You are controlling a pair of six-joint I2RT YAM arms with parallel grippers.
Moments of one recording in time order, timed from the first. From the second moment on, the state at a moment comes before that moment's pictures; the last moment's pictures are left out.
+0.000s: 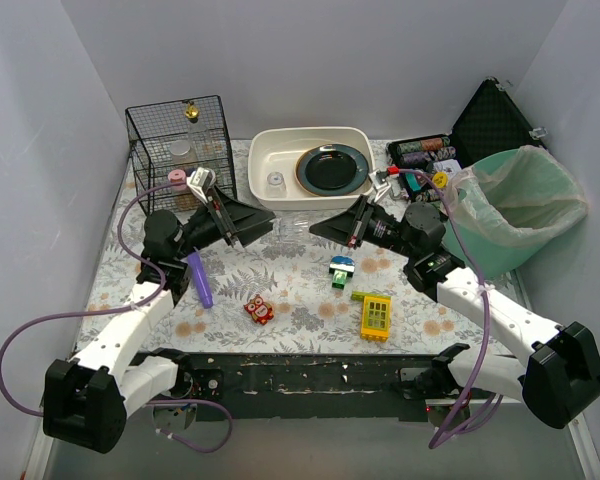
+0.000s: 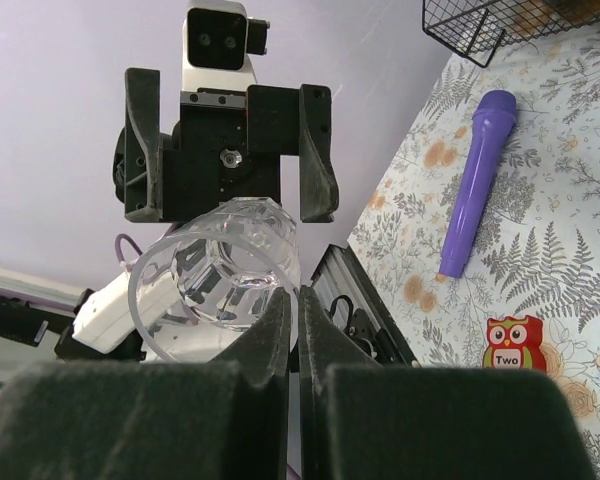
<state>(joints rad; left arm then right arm) -0.26 1.01 0.64 0.55 0.81 -1.36 0.61 1.12 0.73 0.46 -0.56 1.13</state>
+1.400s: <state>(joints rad) -0.40 1.10 0.57 0.87 0.77 -1.37 0.59 1.11 0.70 0.47 -0.59 1.14</state>
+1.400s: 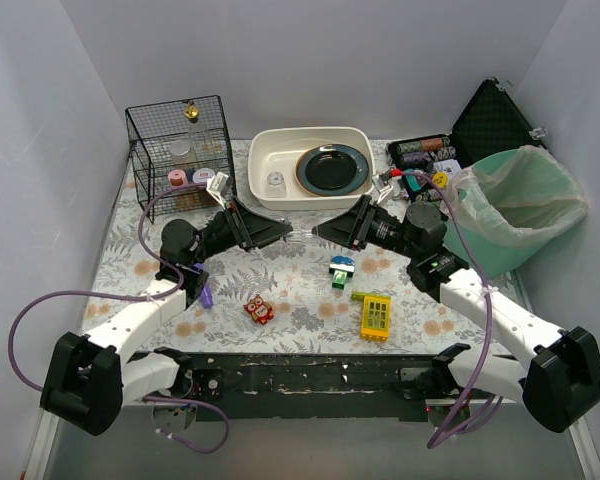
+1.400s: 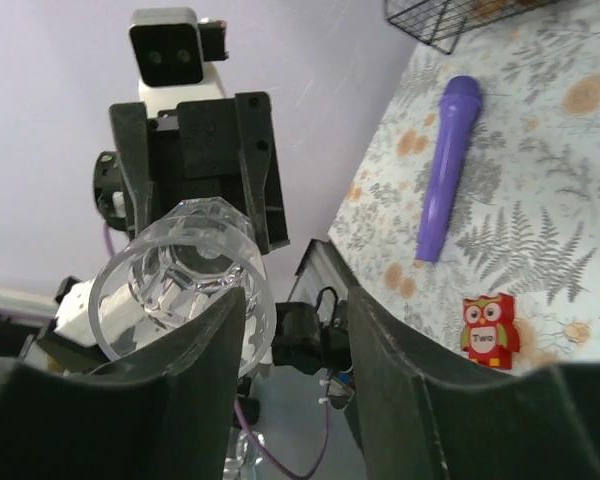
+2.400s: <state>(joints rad) -0.28 2.23 2.20 -0.31 0.30 -0.60 0.45 0.66 0.91 -0.61 -0.04 0.64</state>
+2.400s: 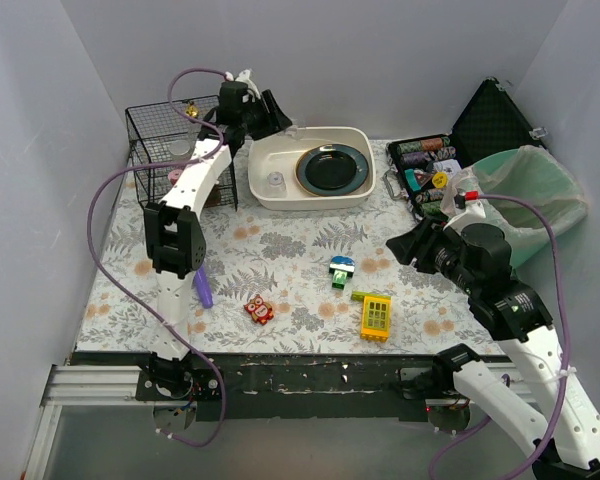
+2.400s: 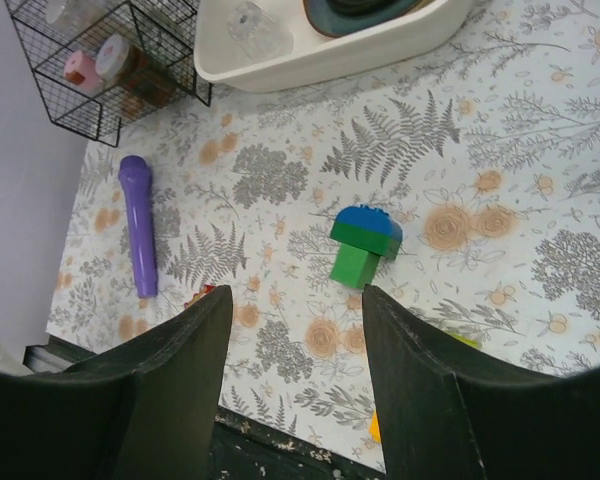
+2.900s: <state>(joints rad) -0.39 2.45 2.32 -0.52 -0.12 -0.29 0.45 0.62 0.85 -0.72 -0.03 0.62</state>
